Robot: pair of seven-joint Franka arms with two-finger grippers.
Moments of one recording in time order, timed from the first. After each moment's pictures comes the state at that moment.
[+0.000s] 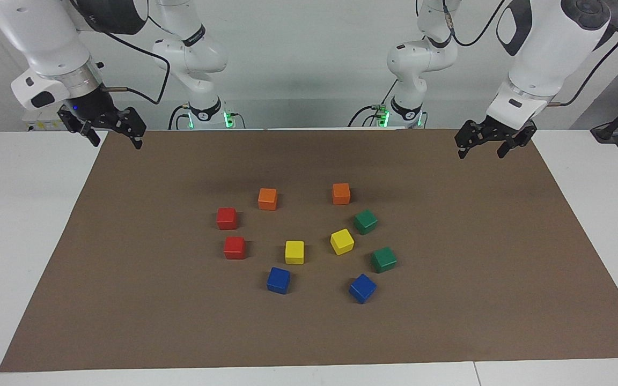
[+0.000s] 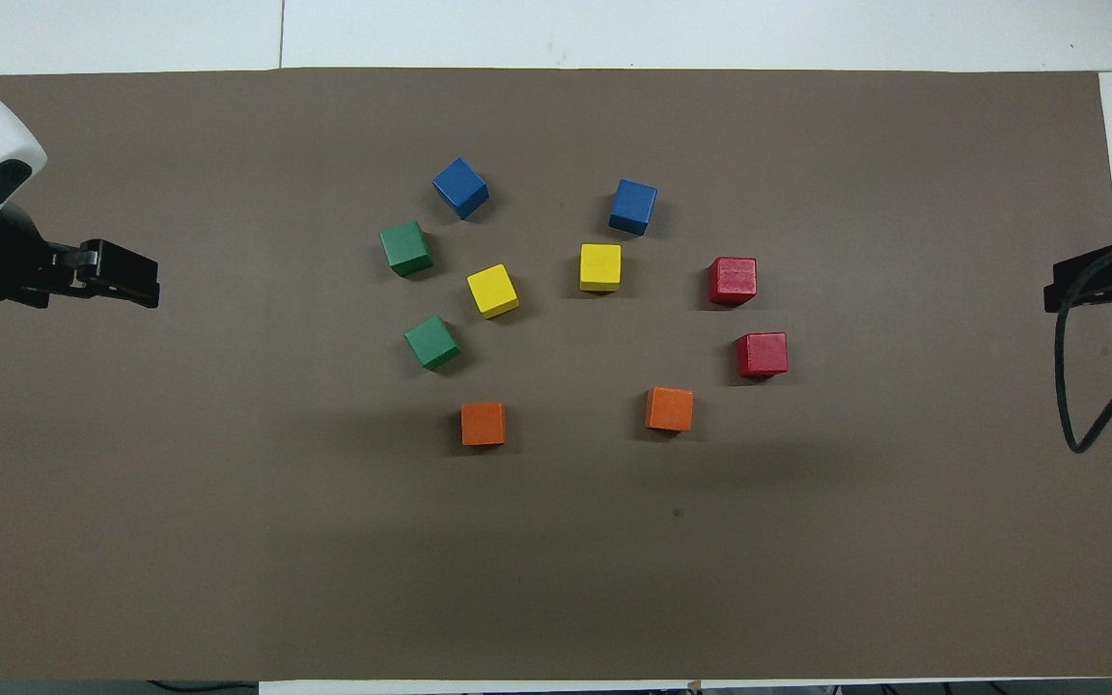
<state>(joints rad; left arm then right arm) 0.13 0.04 -0.27 -1.56 0.01 1.56 -0.06 -0.10 -0.01 0.04 -1.58 -0.02 1.52 0.04</state>
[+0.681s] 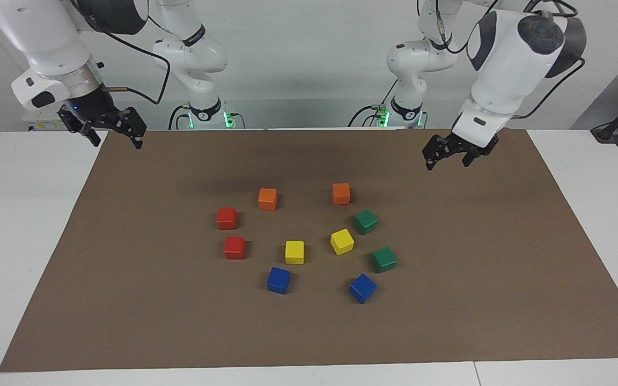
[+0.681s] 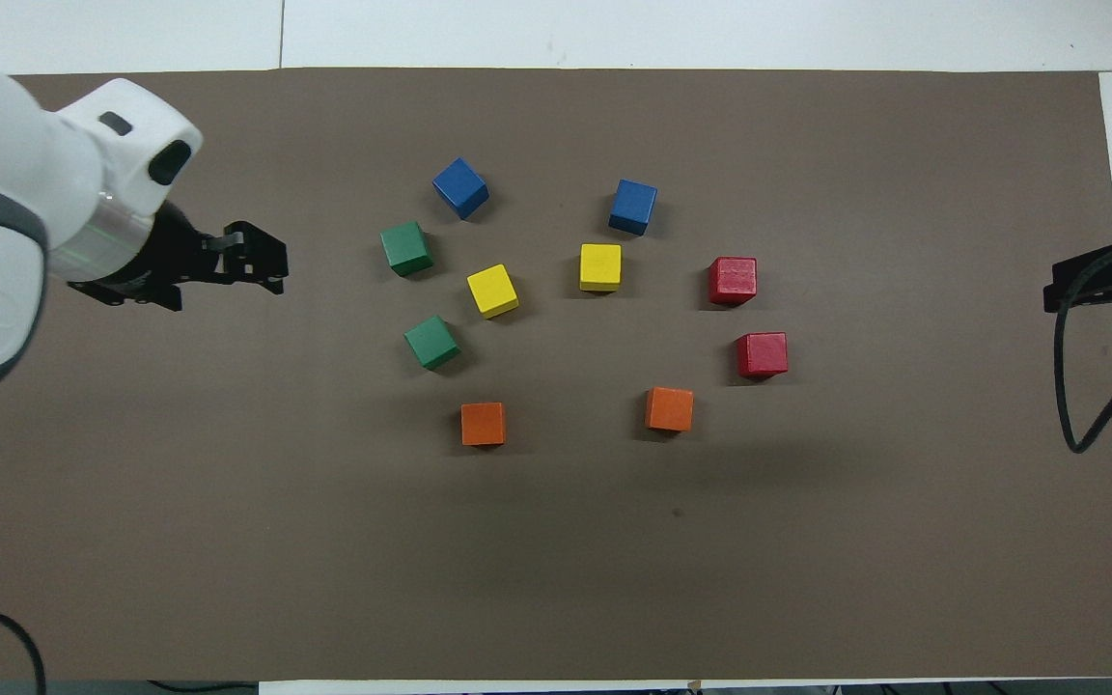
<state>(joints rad) 0.02 0.15 -0.33 -1.56 -0.02 1.64 -0.39 -0.10 -0.01 0.04 -1.58 -0.02 1.52 0.04</state>
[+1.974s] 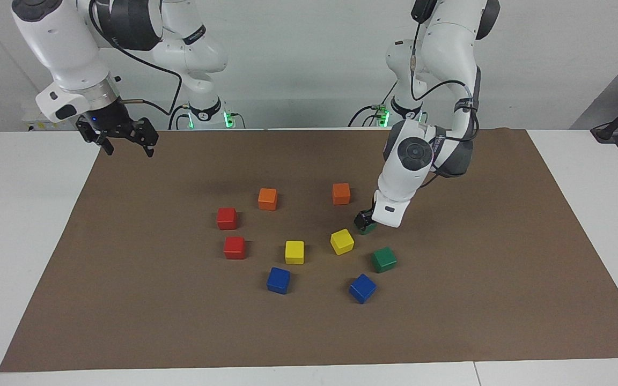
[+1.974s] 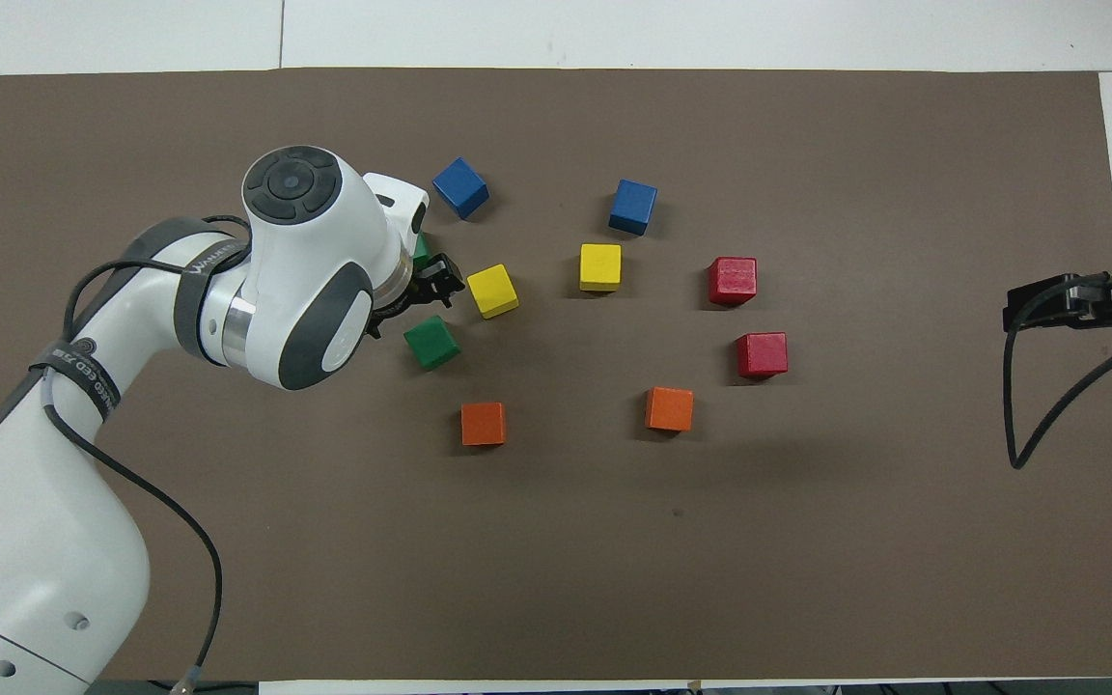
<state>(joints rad) -0.15 0.40 -0.33 -1.76 0.06 2.06 -0.84 -0.10 -0.08 0.06 -1.76 -0.02 1.65 0.04</state>
